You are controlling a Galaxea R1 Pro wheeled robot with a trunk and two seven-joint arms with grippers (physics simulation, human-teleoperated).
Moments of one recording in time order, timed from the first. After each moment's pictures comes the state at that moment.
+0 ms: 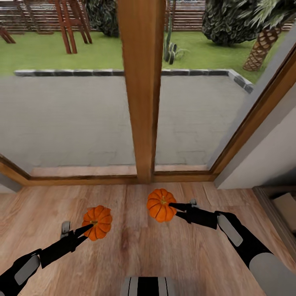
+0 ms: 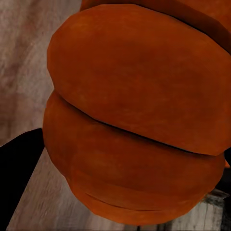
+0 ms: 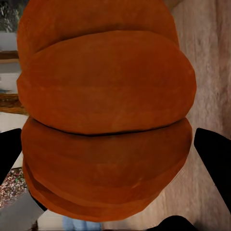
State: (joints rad) left arm -0.51 0.40 -0.22 -0.46 1.00 0.51 -1.04; right arm -0.65 -0.24 0.28 -0.78 -0.91 0.82 0.86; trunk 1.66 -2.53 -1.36
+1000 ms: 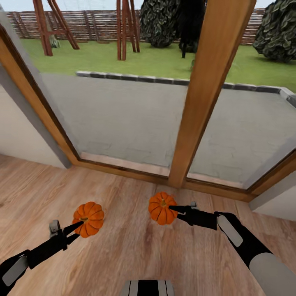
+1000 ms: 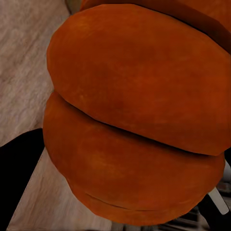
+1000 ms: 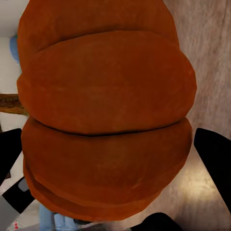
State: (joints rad) left arm -0.50 0.45 -0.16 -0.45 1.00 0.56 -1.17; right arm -0.65 -0.24 0.28 -0.78 -0.90 0.82 0.76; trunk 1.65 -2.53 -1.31
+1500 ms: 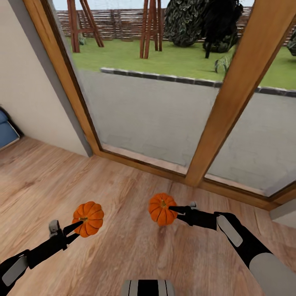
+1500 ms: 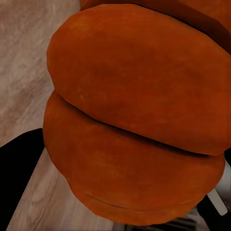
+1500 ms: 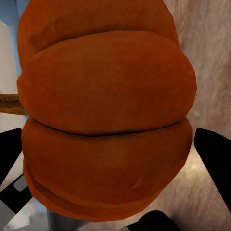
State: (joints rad) left arm -0.50 0.45 -0.16 -0.45 1.00 0.56 -1.17; right arm -0.65 -0.24 0.28 -0.78 -0.90 0.82 0.74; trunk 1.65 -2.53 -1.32
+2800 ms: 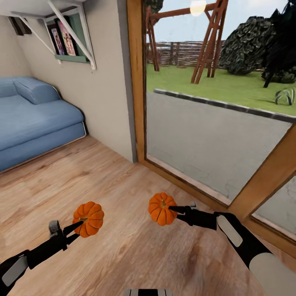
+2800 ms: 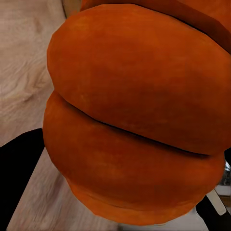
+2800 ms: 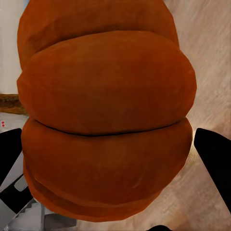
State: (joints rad) left arm -0.50 0.45 -0.16 -0.45 1.00 0.57 -1.17; right arm -0.65 -0.24 0.29 -0.78 -0.90 0.82 0.75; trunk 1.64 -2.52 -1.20
